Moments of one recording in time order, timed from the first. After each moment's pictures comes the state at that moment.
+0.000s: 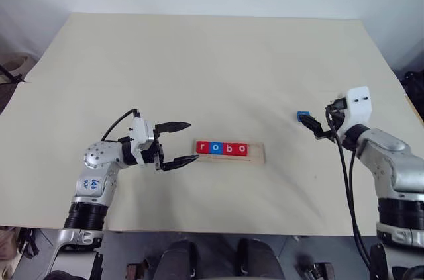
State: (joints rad) left arm -0.36 0.48 0.02 0.14 -0.42 -0.07 -1.13; right arm -0.50 -0.57 -0.22 0.08 0.31 0.75 0.40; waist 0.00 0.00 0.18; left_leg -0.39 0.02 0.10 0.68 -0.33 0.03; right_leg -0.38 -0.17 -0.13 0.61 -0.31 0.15
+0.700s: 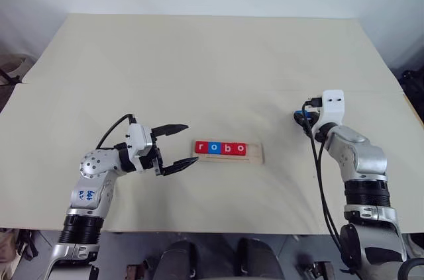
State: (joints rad) left arm -0.30 0.49 0.04 0.05 -0.42 -0.05 -1.07; right arm -0.57 -0.44 -0.20 0.19 0.25 0.72 0.25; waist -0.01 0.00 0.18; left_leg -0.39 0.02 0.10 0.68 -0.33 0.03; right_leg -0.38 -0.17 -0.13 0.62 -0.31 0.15
